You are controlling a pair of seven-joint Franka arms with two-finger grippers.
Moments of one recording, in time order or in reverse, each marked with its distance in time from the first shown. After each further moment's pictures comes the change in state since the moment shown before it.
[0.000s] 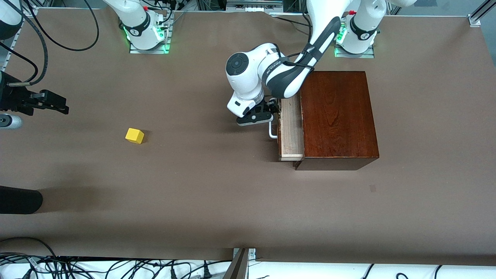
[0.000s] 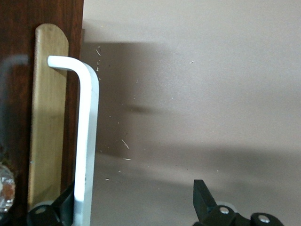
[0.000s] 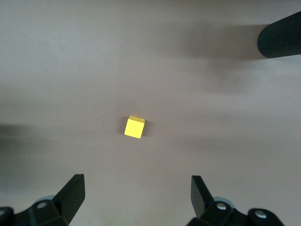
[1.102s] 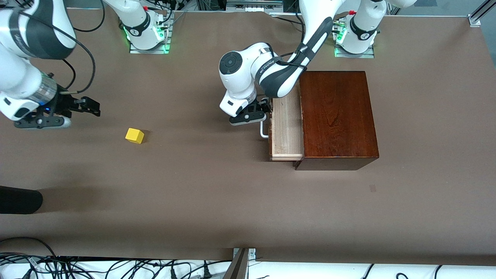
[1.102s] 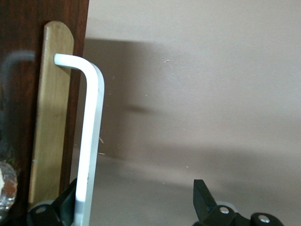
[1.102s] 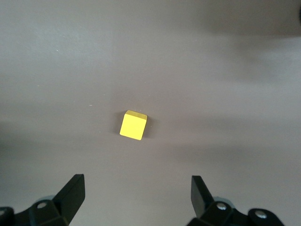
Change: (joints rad) left arm -0.072 0.044 0.059 0.089 -0.087 0.017 -0.018; right arm 0.000 -0.176 0.006 -0.605 0.000 0.449 0.000
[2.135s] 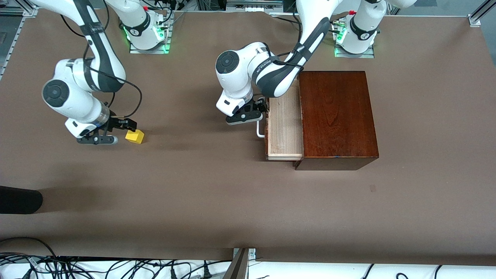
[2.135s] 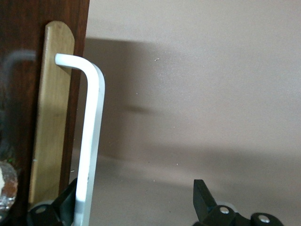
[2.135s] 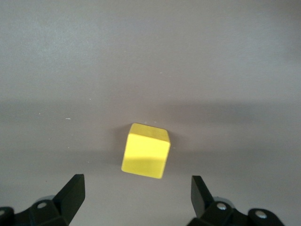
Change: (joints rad) left arm -0.018 0.016 0.013 0.025 -0.009 -0.005 0.000; right arm 0.051 0.202 0.020 -0.222 0.002 0.404 0.130
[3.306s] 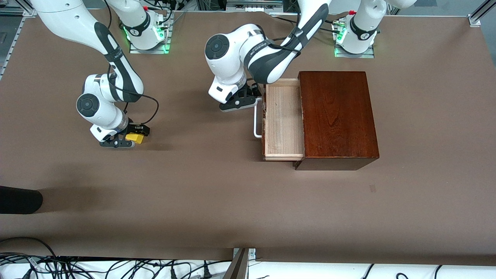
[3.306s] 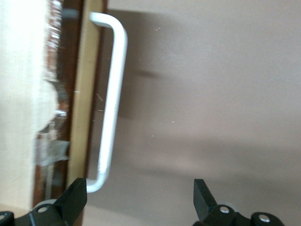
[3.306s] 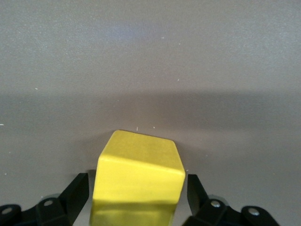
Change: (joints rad) left arm -0.023 -0.046 -0.025 0.091 -0.070 -0.205 -0.034; right arm 0.020 0.169 -0.027 -0.084 0.000 0.256 0.012
